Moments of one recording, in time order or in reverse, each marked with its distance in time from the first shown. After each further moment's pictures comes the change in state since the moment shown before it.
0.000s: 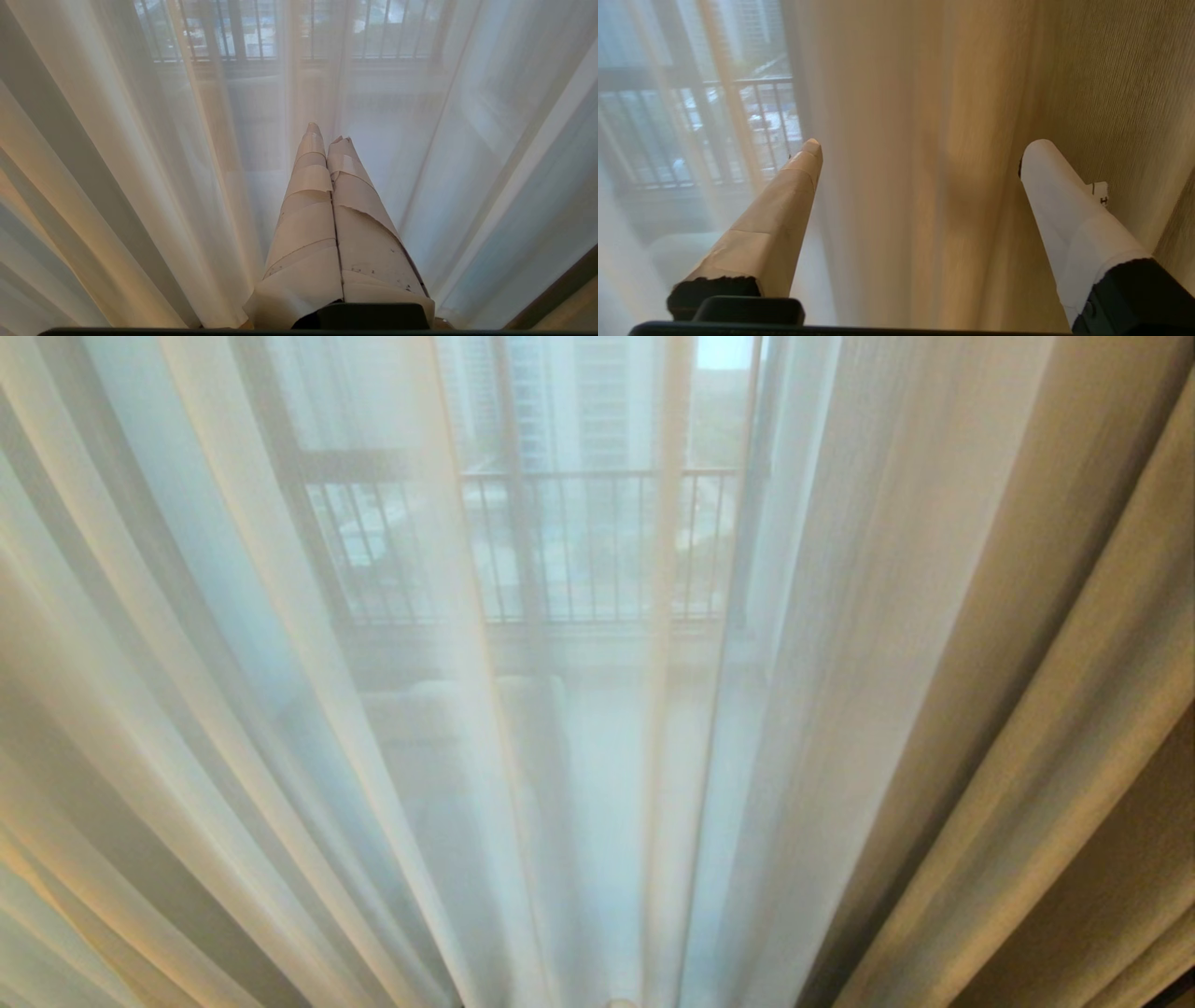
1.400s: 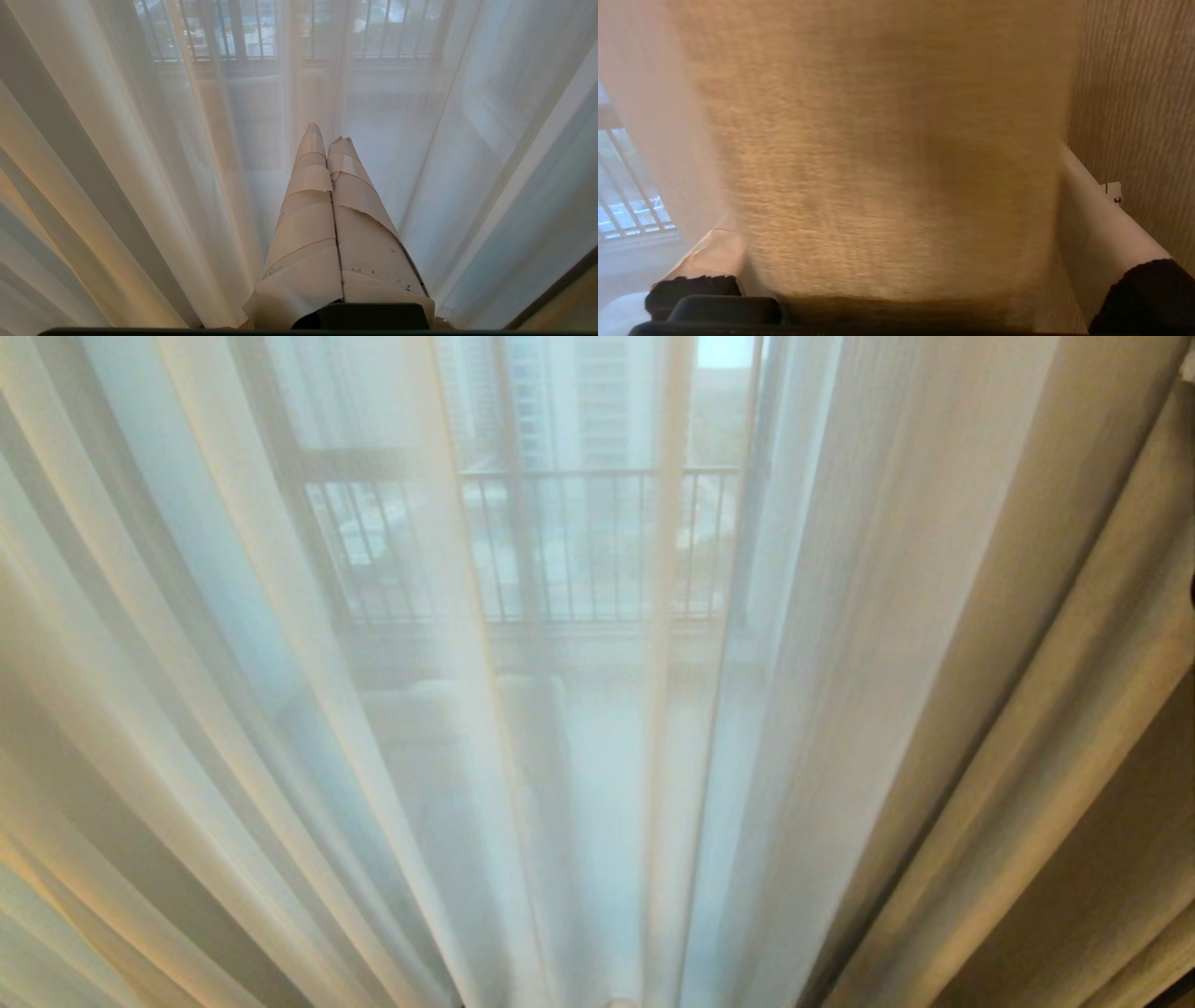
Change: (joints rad) left arm 0.000 0.000 0.000 0.000 0.000 0.000; right arm -0.093 0.542 -0.304 -0.293 0.012 0.078
